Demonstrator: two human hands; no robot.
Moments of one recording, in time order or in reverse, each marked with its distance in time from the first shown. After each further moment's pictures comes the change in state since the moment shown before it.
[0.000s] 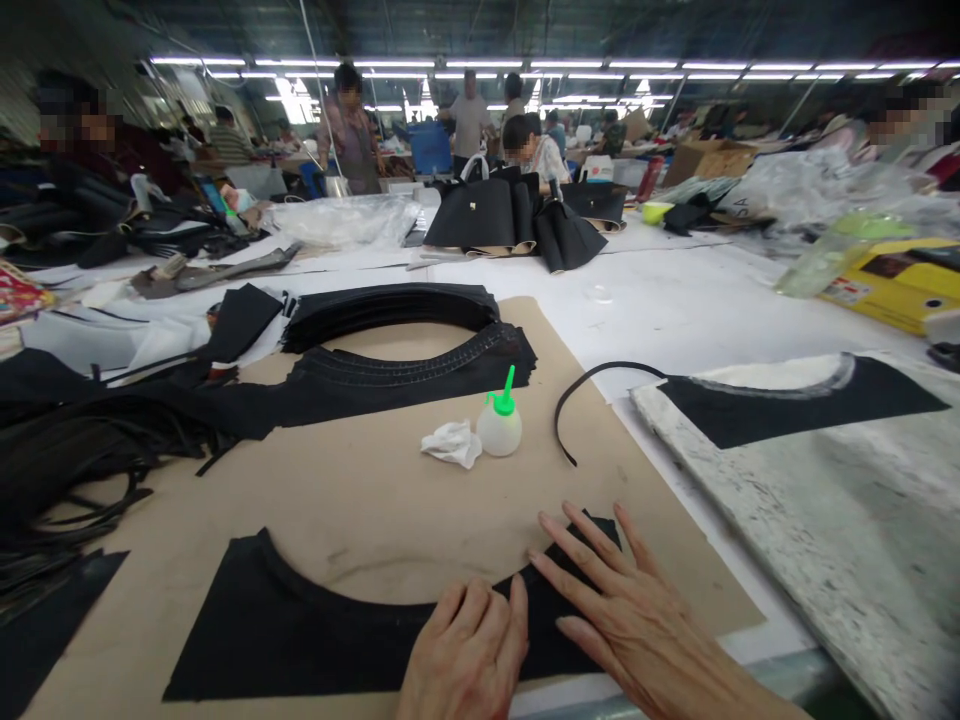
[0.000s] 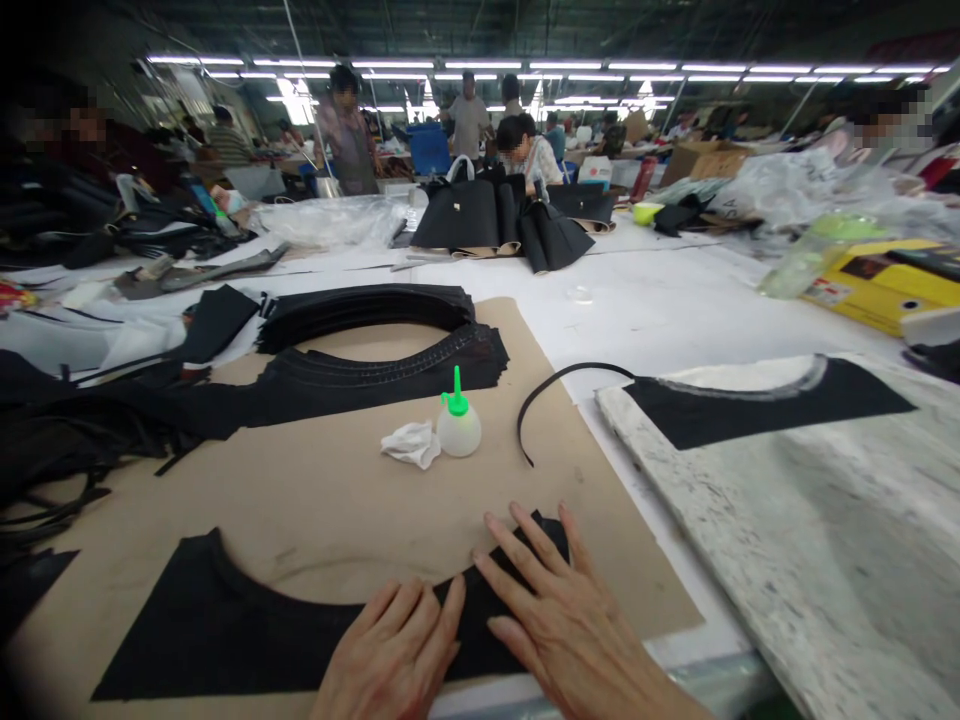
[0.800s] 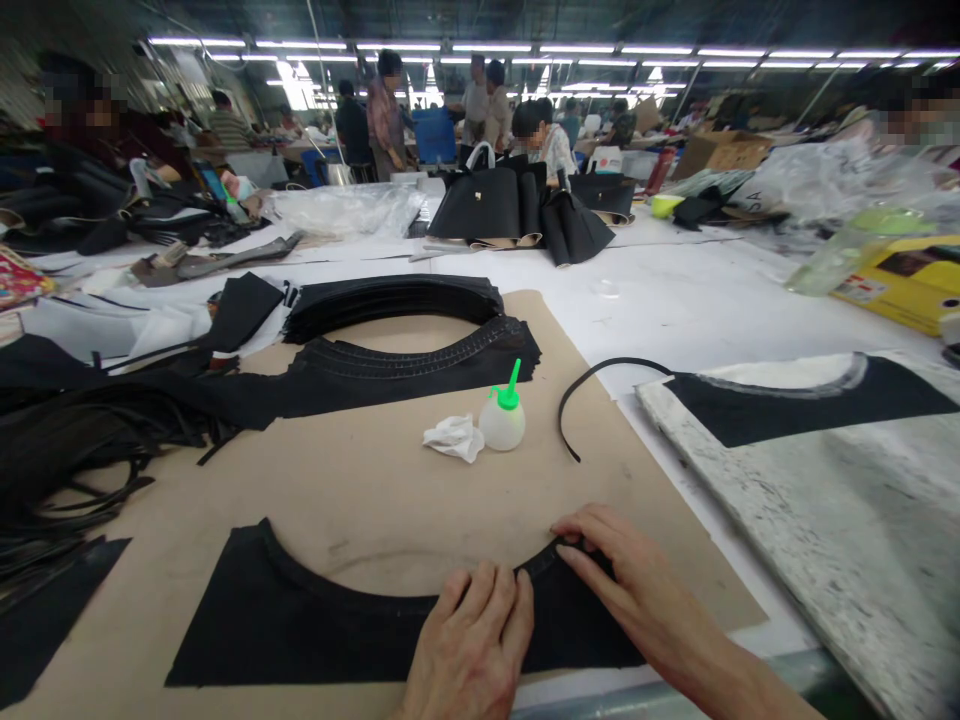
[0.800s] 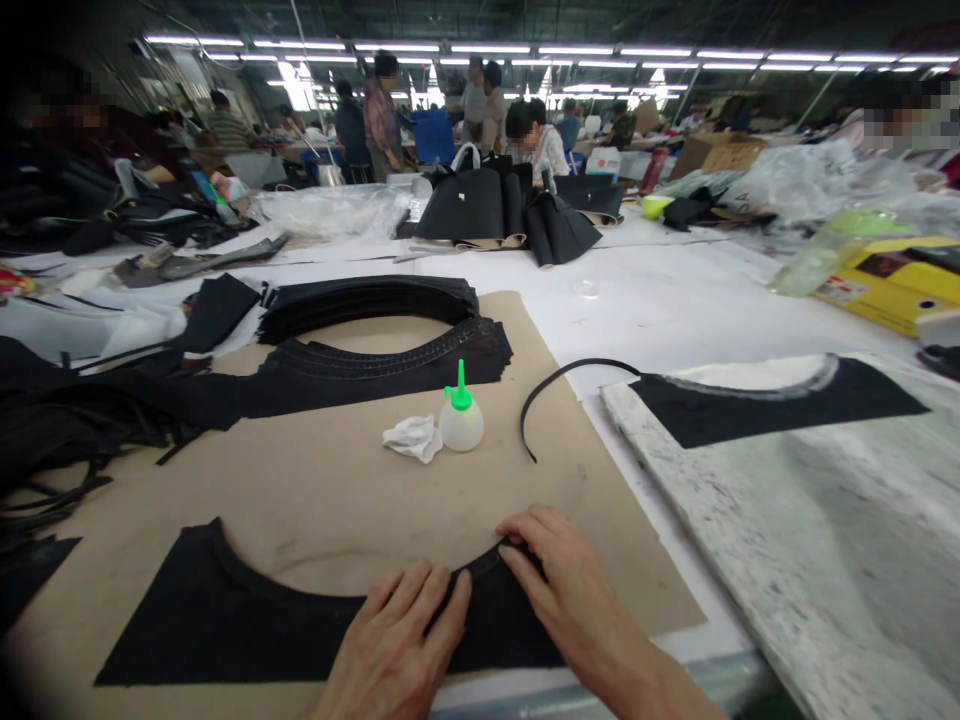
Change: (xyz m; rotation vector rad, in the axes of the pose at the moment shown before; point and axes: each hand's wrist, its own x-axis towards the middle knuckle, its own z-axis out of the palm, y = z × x) left_hand 0.000 0.003 0.006 -0.098 0.006 -0.035; right_hand 0.022 0.008 -0.002 0.698 -0.044 0.506
